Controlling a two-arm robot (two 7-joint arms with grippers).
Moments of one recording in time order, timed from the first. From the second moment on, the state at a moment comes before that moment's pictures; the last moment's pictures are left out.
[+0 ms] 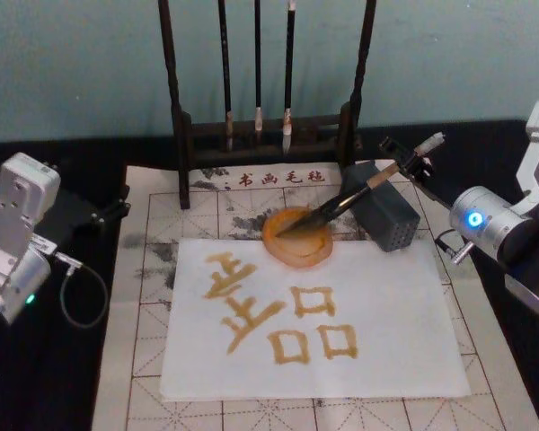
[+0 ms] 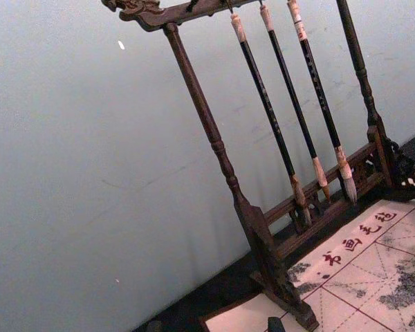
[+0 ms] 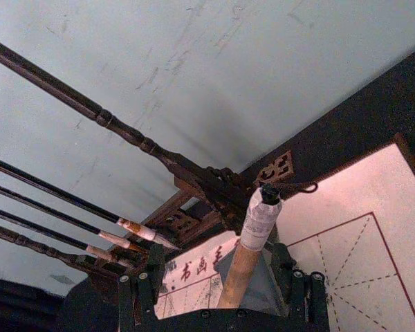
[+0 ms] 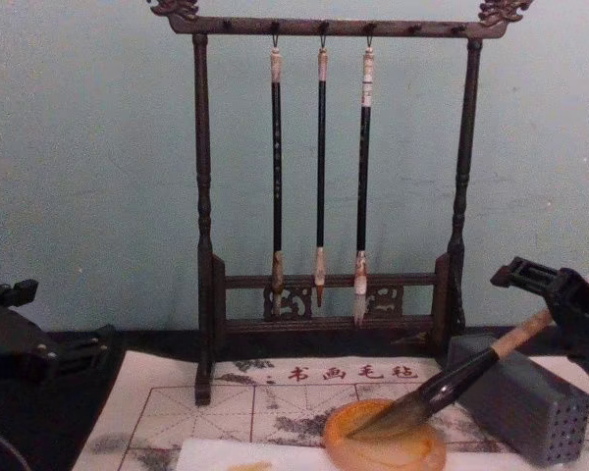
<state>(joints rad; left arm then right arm) -0.20 0.60 0.45 -1.41 -0.25 -0.12 0.03 0.35 0.29 -0.24 -1.26 1.19 0.34 0.04</state>
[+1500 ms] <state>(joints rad) -0.20 0.60 0.45 -1.41 -0.25 -0.12 0.03 0.35 0.29 -0.23 -1.26 1.19 0.35 0.04</state>
